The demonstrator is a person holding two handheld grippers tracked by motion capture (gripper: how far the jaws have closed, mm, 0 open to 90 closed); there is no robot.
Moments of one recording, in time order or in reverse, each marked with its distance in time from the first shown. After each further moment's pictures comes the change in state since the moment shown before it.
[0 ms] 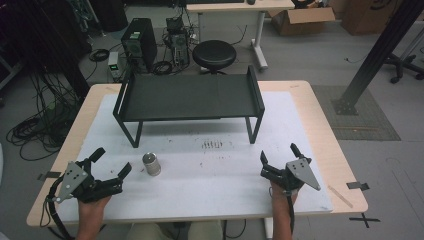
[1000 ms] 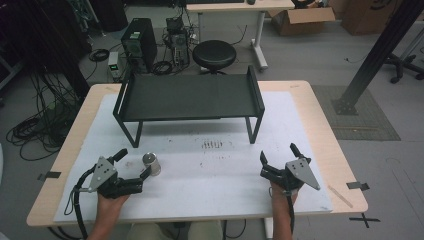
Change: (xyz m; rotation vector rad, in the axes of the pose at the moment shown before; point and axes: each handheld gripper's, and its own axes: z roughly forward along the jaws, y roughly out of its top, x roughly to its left) left arm -0.021 -0.019 0.038 0.158 -0.076 0.054; right arm 0.000 0.000 0.000 0.002 0.005 -0.007
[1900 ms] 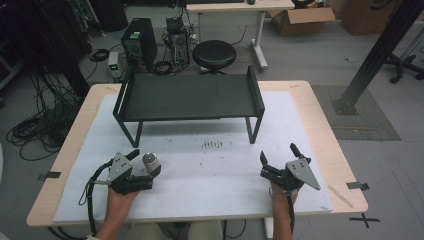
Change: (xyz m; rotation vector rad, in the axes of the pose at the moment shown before) left arm -0.005 -0.008 0.028 0.151 -0.019 0.010; right arm 0.000 0.000 0.000 0.000 0.002 0.003
